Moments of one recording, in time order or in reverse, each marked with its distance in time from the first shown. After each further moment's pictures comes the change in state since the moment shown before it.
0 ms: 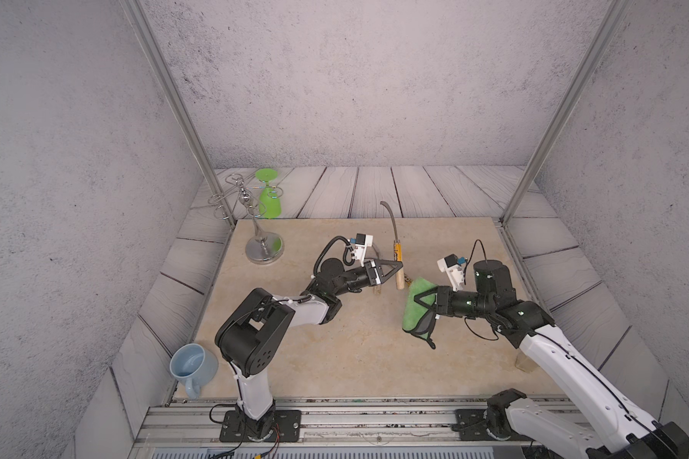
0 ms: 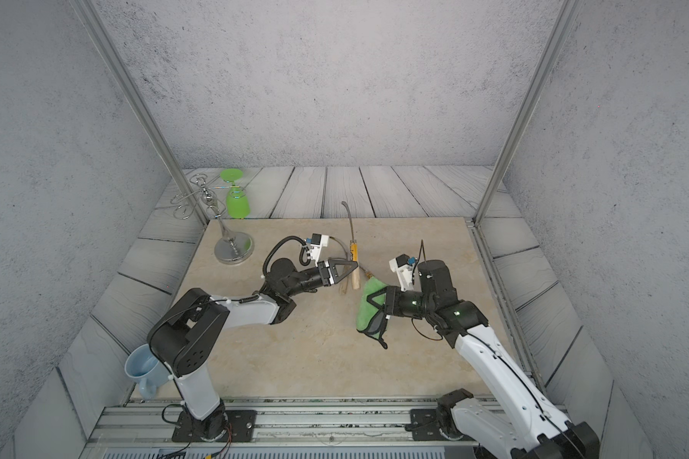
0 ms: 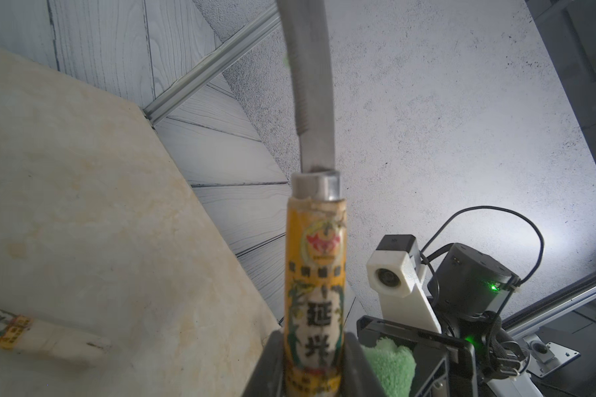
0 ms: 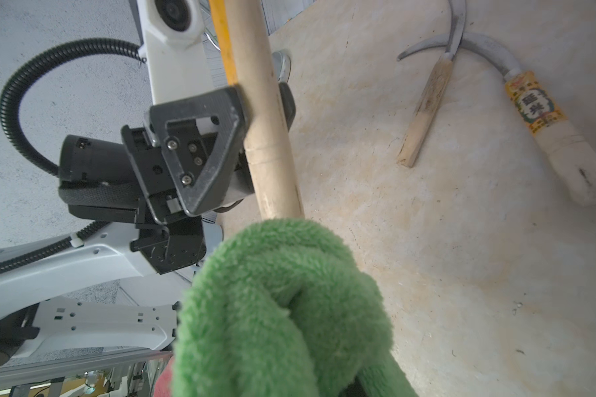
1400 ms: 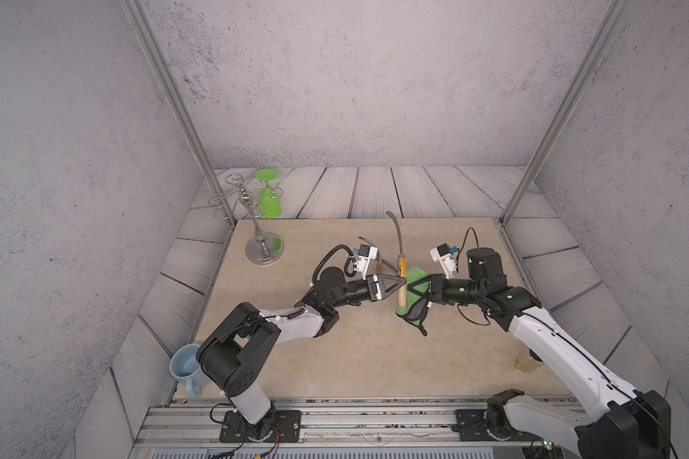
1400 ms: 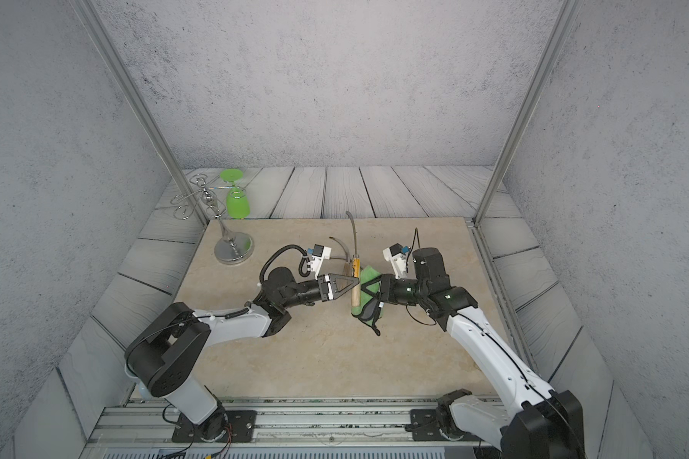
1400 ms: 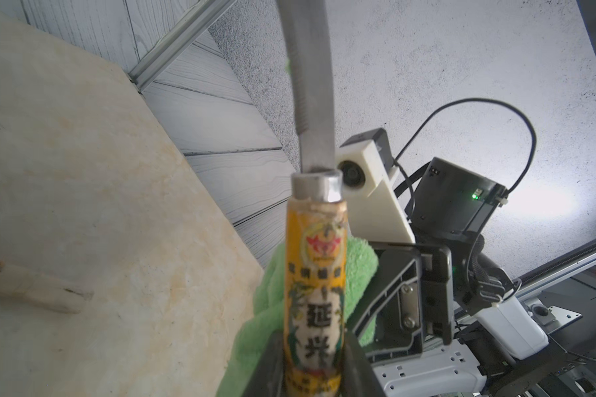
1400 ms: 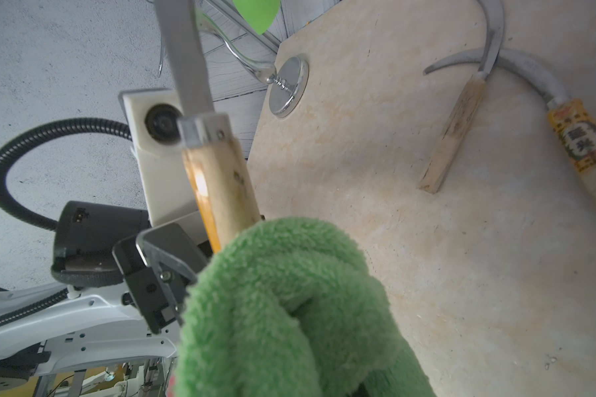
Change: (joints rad) left arm -0.063 -0.131 -0.090 -0.108 0.000 0.085; right arm 0.007 0.118 0.031 0.122 -0.101 0.018
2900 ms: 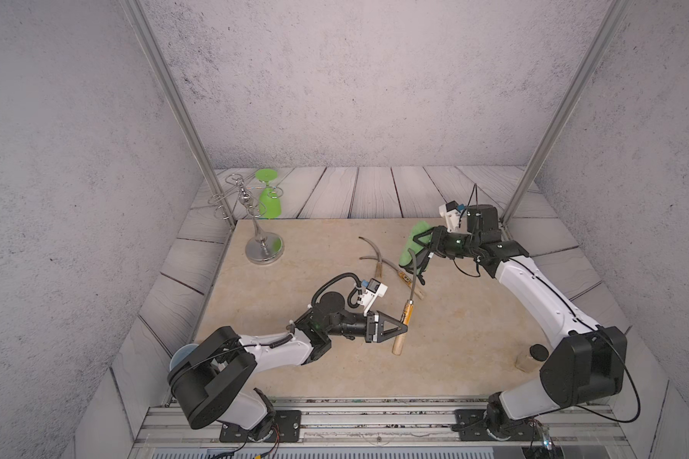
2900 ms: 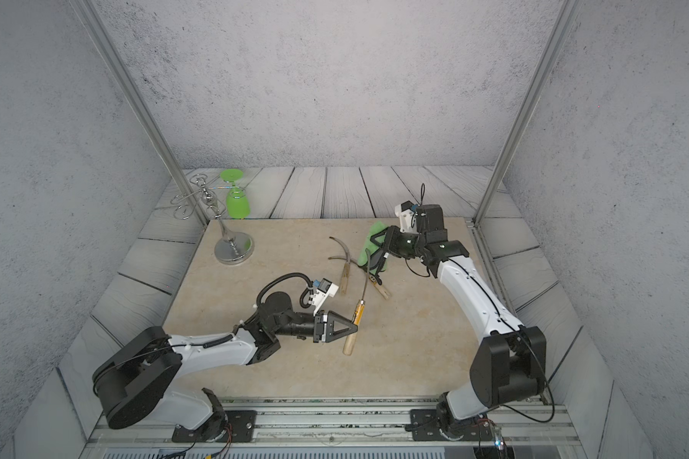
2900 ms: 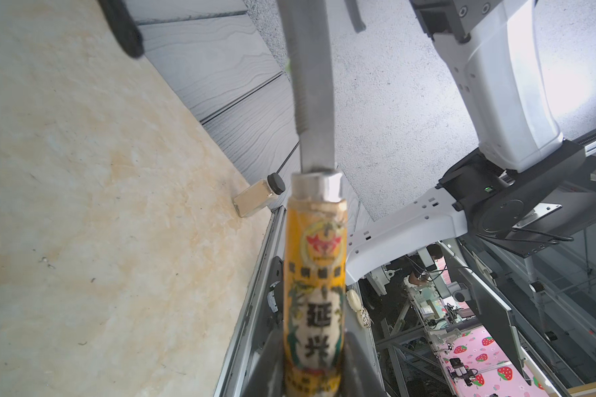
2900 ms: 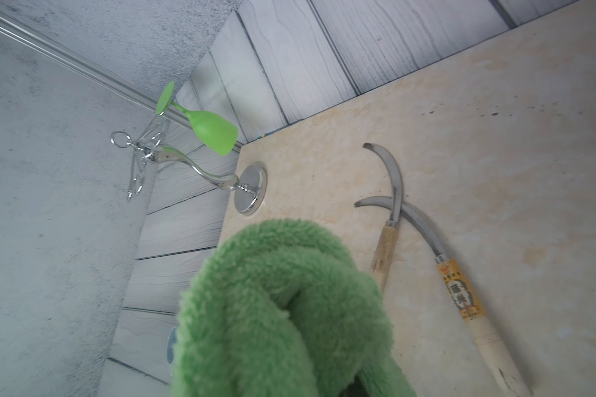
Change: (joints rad) left arm -0.147 -0.190 -0.229 -0.132 0.122 0.114; right arm -0.132 0.397 0.445 0.021 0.102 0.016
